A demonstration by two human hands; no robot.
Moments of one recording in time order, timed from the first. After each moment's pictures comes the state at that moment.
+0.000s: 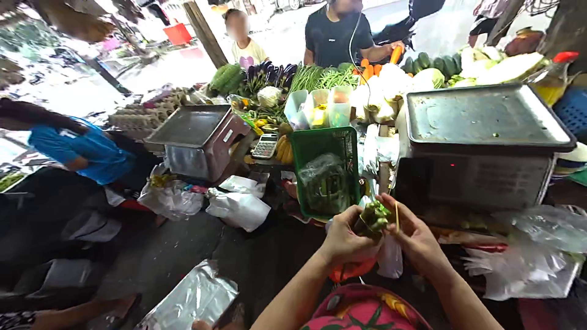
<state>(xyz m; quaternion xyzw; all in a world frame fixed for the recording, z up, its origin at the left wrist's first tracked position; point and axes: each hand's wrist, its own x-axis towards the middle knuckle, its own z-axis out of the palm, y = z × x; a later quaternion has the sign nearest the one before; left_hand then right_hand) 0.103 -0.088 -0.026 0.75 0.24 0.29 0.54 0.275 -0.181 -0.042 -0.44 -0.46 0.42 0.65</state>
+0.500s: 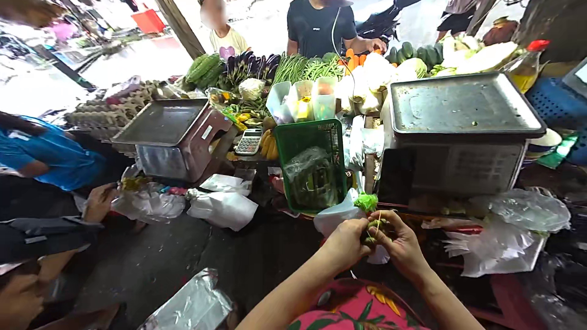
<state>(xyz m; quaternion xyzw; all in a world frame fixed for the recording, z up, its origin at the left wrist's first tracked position) 0.126 -0.106 -0.037 0.89 0.23 0.09 0.39 0.273 -0.205 -0.080 -0.56 -0.47 0.29 0.62</state>
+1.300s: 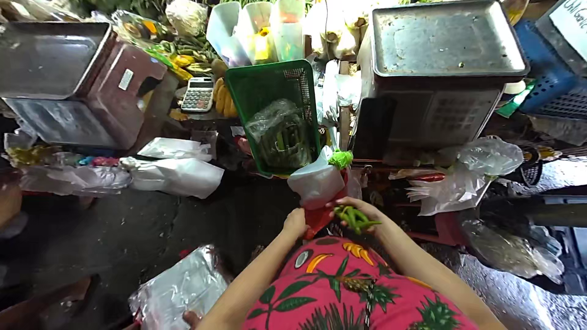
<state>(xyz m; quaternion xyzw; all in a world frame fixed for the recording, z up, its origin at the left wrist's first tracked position) 0.058 -0.108 -0.217 0.75 0.47 -0.26 0.37 0.274 -0.208 -0.142 -0.43 -0.06 0.80 0.41</state>
